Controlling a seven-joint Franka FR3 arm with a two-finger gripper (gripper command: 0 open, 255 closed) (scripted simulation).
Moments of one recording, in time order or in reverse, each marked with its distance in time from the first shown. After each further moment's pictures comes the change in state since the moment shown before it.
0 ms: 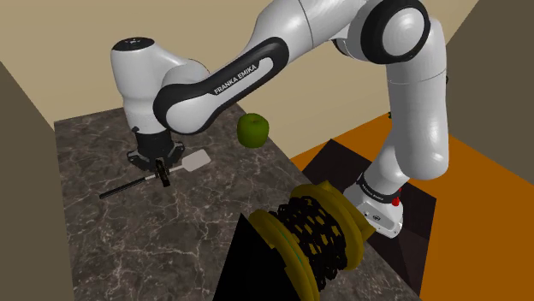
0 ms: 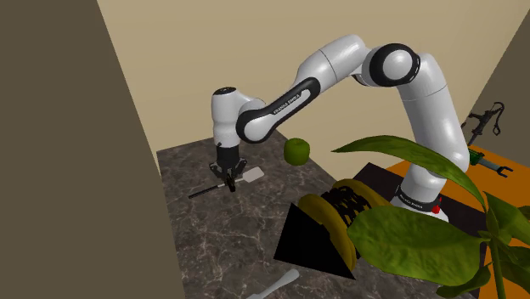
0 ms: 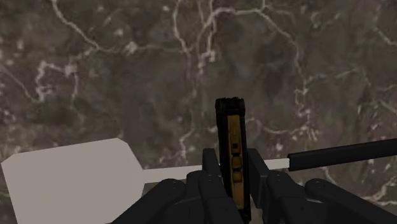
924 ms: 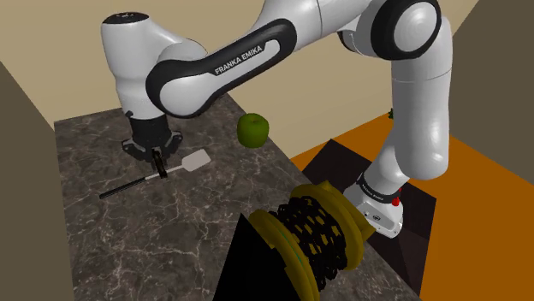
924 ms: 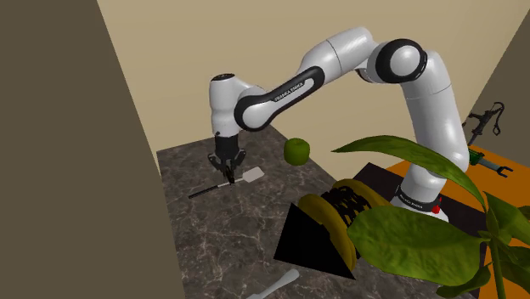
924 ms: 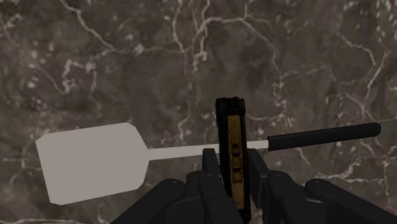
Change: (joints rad) arm -0.010 -0.047 0.018 0.035 0.027 -0.081 -0.012
